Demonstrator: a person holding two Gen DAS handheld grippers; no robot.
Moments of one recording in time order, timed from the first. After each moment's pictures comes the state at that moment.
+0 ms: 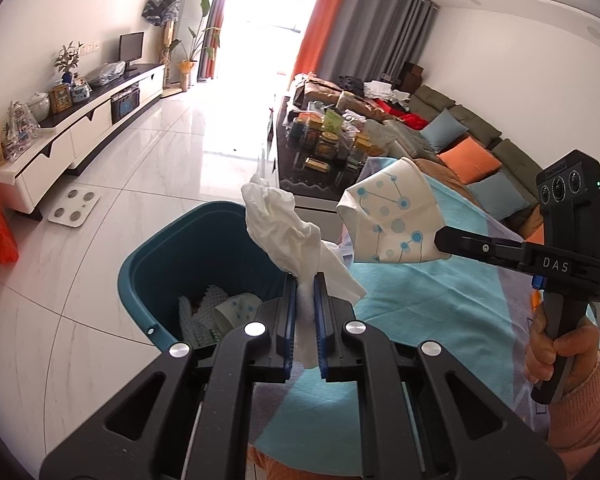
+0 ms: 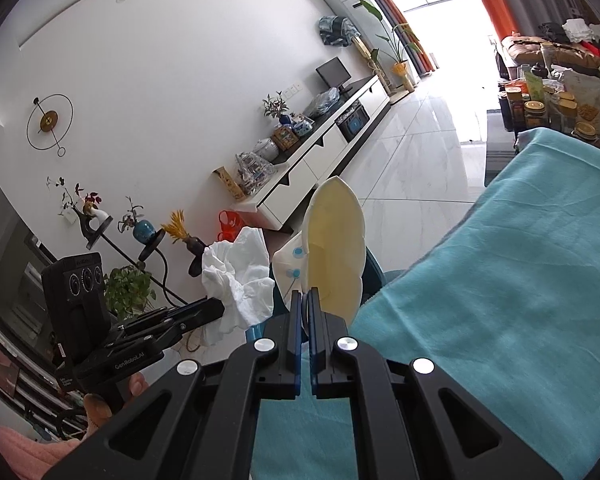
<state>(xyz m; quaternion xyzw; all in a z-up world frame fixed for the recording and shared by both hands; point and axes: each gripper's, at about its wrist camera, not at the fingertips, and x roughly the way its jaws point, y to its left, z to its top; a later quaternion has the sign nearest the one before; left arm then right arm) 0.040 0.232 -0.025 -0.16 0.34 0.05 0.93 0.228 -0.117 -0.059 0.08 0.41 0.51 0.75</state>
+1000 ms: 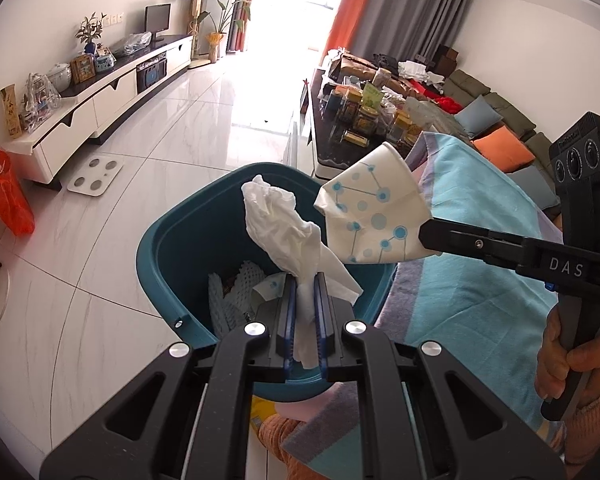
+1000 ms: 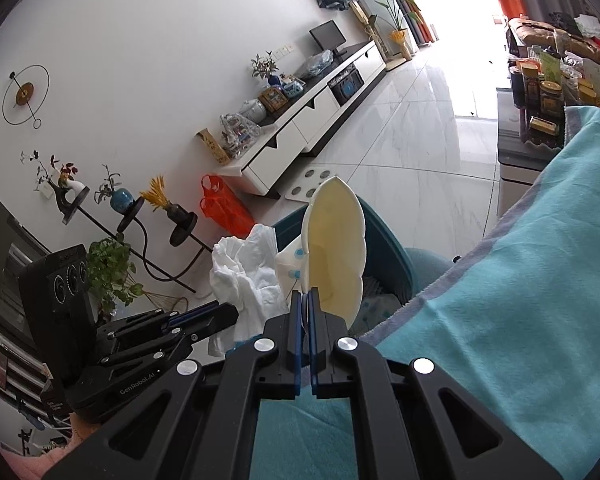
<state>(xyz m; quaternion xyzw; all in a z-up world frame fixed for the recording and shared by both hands) 0.081 0.256 -0.078 -0.18 0.39 0.09 0.90 0.229 -0.031 -0.086 0.03 0.46 0.50 0.74</state>
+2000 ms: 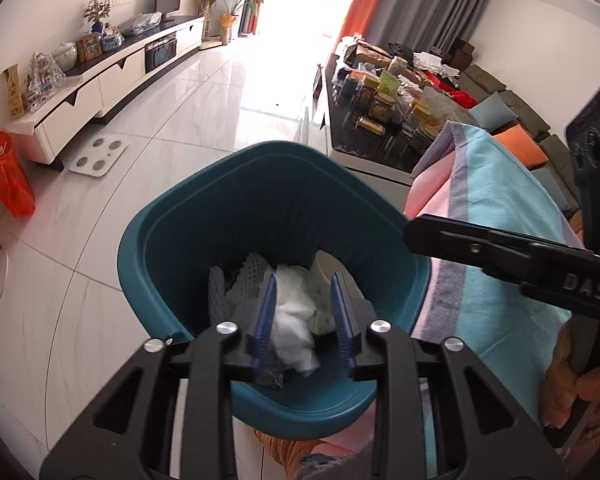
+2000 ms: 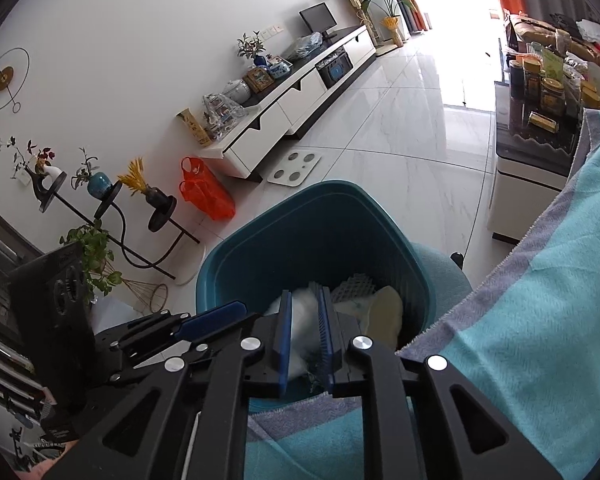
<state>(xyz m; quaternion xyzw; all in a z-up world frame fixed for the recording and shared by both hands) 0.118 0.269 -0.126 -0.20 0.42 0.11 0.88 0.227 0.014 -0.094 -0.01 0.48 0.47 0.74</state>
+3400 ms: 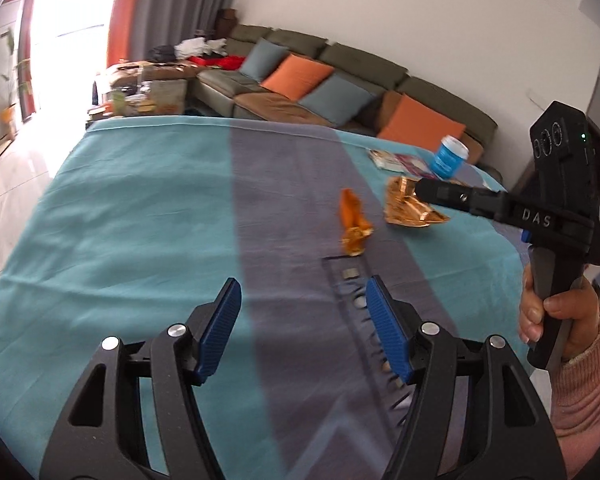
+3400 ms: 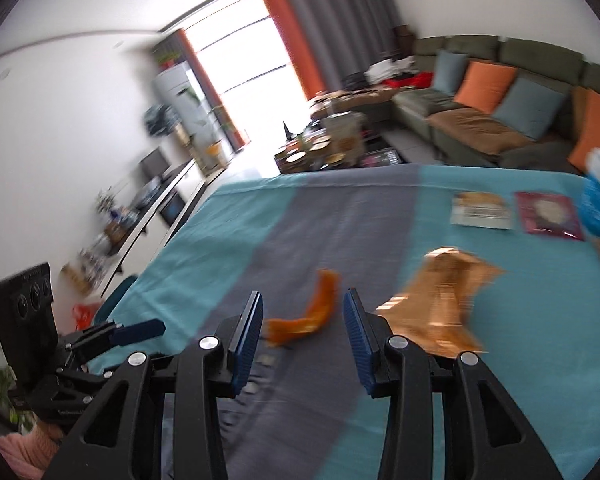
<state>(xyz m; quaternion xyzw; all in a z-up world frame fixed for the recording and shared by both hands) 0.127 -0.091 -0.068 -0.03 0.38 -0.26 0.89 0.153 -0.415 -0.058 0.13 0.34 0.18 0.91</state>
